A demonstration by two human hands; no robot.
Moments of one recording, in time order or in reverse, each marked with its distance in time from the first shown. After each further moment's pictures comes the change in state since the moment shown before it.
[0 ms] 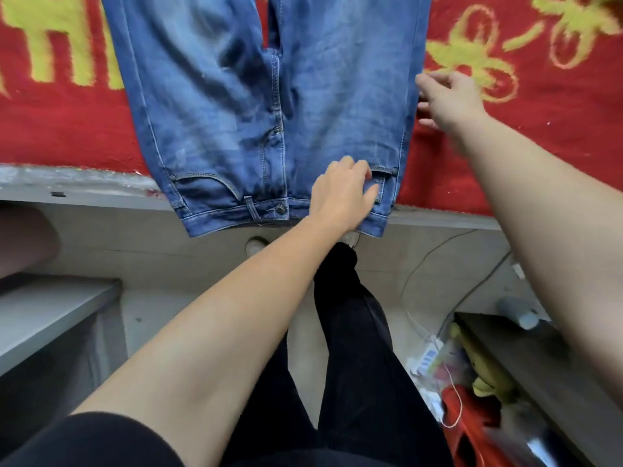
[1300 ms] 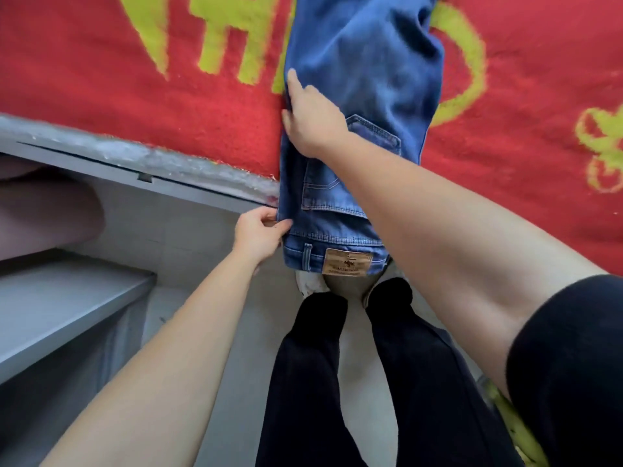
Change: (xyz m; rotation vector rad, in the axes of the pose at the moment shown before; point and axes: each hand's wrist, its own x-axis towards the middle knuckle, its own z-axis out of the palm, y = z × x) left_hand -0.104 -0.314 -0.081 -0.946 0.175 -0.701; right_hand -0.093 -0.121 0.385 -0.839 -0.288 -0.743
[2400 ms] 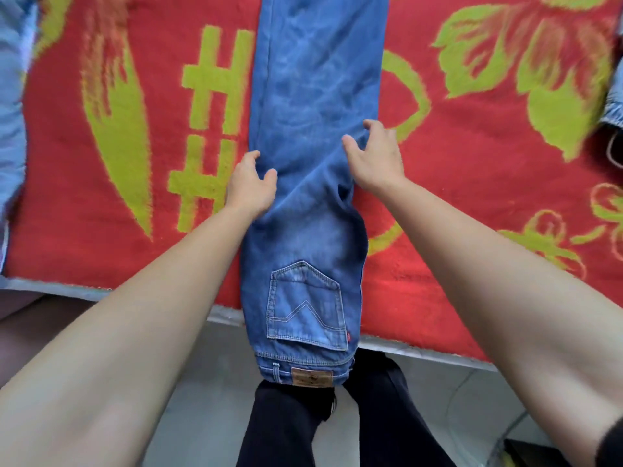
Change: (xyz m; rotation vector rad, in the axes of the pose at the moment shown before) left_hand 0.111 0.300 0.040 0.497 0.181 0.370; right_hand 0.056 0.125 -0.198 0.384 0.277 0.426
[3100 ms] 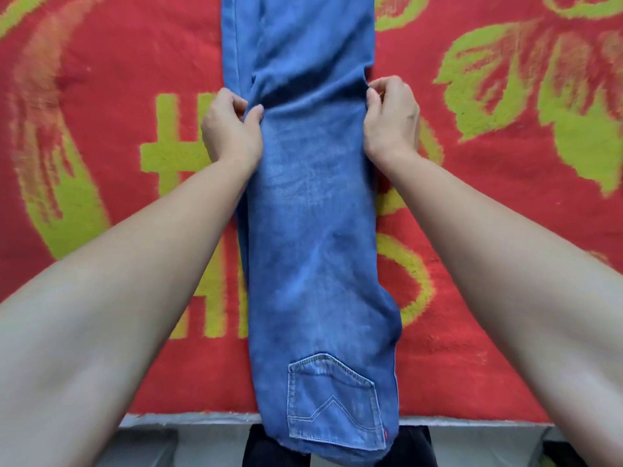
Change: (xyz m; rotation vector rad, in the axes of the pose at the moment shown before) left_hand 0.201 0.094 -0.005 -0.018 0.310 0.224; right_hand 0.166 -0.027 -0.011 -0.012 0.398 0.017
